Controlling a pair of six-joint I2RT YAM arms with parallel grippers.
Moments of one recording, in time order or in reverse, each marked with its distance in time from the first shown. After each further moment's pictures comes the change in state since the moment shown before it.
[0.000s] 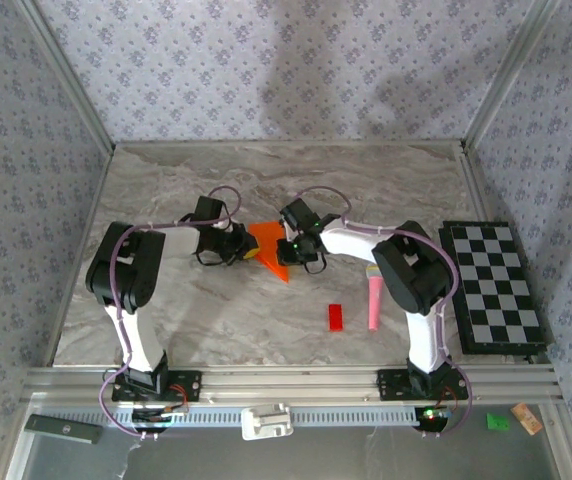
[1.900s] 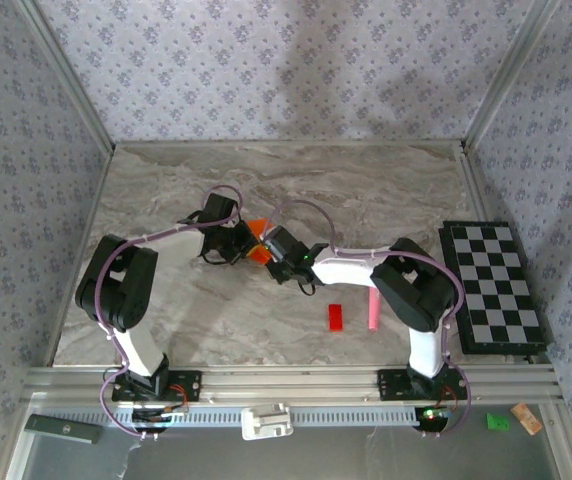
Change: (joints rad) left arm -0.107 -0.135 0.016 -0.140 -0.319 -0.212; right arm 0.196 -0.082 -0.169 0.236 0.386 -0.254
